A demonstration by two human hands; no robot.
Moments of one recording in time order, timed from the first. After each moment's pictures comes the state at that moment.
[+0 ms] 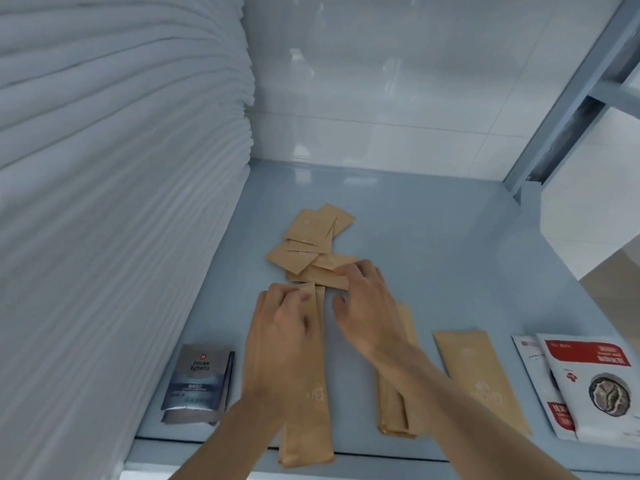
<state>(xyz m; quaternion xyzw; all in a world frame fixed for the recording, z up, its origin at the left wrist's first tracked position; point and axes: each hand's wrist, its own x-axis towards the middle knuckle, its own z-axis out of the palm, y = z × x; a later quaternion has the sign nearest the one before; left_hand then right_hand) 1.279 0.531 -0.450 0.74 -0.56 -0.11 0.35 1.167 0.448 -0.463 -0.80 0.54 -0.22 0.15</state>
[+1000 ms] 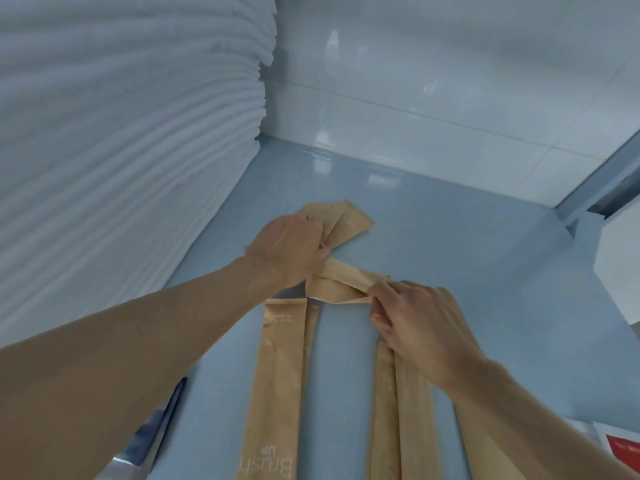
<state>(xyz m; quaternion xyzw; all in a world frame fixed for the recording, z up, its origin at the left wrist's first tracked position) 1.327 0.369 -0.460 0.73 -0.68 -0.03 0.12 1.118 0.381 -0.463 -0.91 0.38 -0.10 -0.09</state>
